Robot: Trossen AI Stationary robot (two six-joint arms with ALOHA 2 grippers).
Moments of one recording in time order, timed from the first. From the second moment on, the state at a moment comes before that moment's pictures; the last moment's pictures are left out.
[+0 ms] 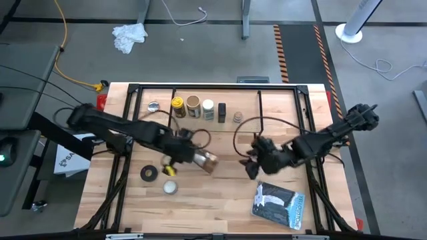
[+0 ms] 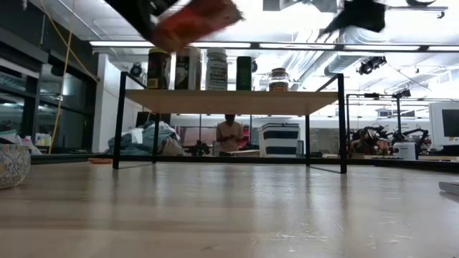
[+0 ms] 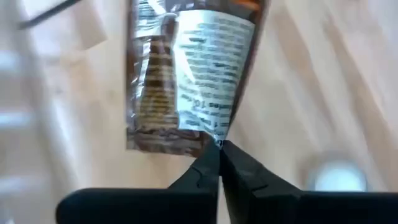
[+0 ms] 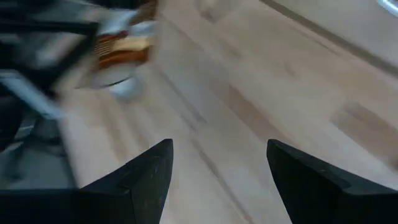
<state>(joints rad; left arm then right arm) -0.25 1.50 1.34 -0.96 -0.11 0.19 0.47 1.36 1.12 -0.68 0.50 1.09</state>
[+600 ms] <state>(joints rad) -0.40 1.60 1.60 -1.11 -0.65 0.88 0.02 1.37 1.12 0.02 -0.38 0.88</state>
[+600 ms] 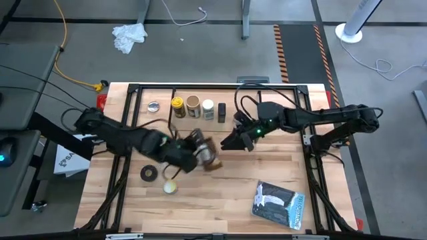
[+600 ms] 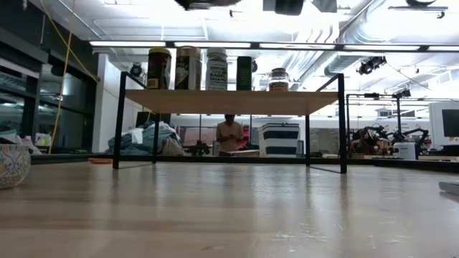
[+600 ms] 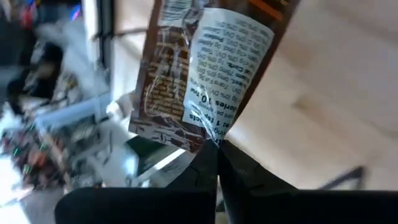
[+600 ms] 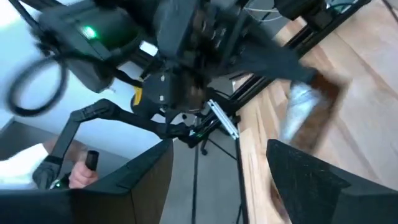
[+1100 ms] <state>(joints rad) -0.38 1.64 1.79 -1.06 -0.63 0.96 0.04 1.37 1.12 -0.08 -0.30 0.86</state>
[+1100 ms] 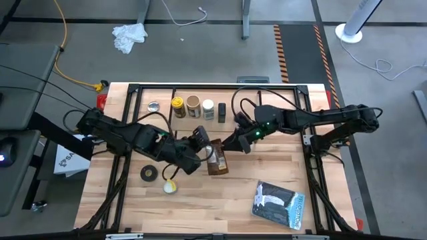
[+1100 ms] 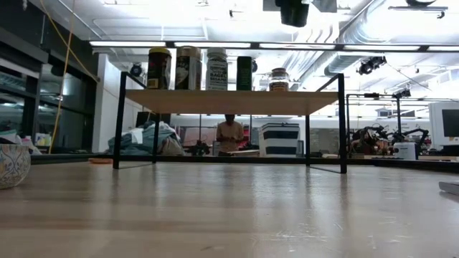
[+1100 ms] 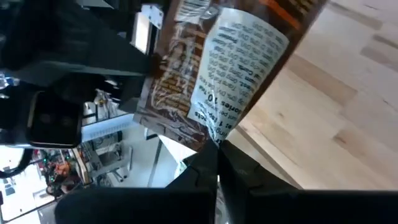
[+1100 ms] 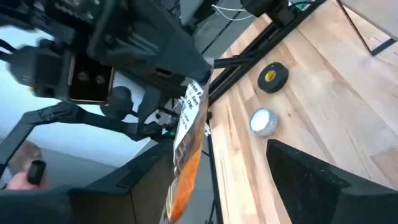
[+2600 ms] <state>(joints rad) -0.28 1.38 1.66 -1.18 -0.38 -0.48 0.08 1.21 1.12 -0.34 0.00 0.62</state>
